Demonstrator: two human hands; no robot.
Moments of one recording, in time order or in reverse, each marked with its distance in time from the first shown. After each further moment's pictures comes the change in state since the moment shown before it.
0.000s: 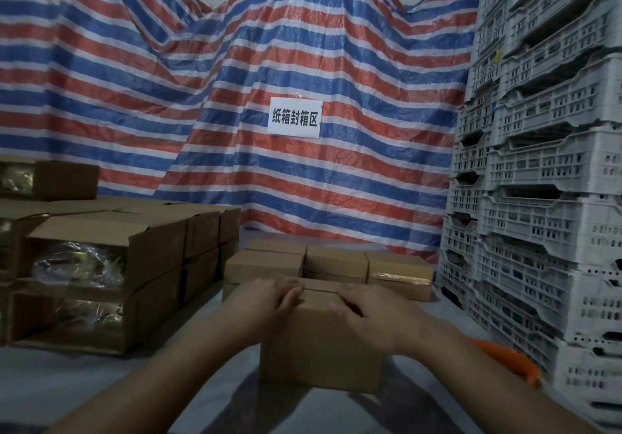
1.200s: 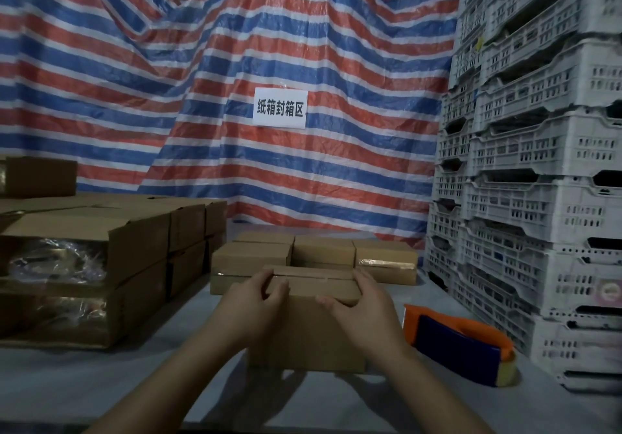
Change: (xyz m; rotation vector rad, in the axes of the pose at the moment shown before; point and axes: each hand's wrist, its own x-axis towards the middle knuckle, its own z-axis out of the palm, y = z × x) left_hand -0.003 -0.004 0.039 -0.374 0.178 -0.303; right_hand -0.021 -0.013 0.041 0.635 0.459 0.389
